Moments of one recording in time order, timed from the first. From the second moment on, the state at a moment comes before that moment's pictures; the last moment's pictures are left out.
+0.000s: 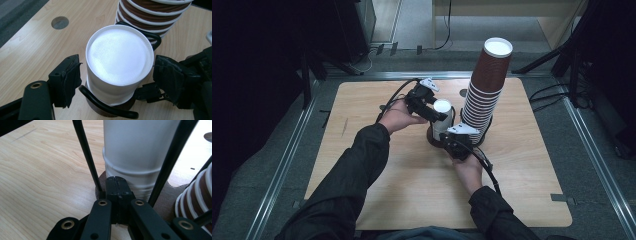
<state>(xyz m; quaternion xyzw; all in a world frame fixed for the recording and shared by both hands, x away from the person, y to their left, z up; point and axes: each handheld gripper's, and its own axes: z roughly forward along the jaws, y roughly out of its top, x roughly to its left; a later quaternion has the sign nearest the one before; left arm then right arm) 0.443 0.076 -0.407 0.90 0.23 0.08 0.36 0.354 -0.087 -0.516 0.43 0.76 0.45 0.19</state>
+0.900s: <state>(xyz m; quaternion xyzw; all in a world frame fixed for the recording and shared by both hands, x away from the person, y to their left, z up) 0.445 0.076 -0.400 0.89 0.23 0.08 0.38 0.358 -0.089 -0.520 0.44 0.76 0.44 0.18</state>
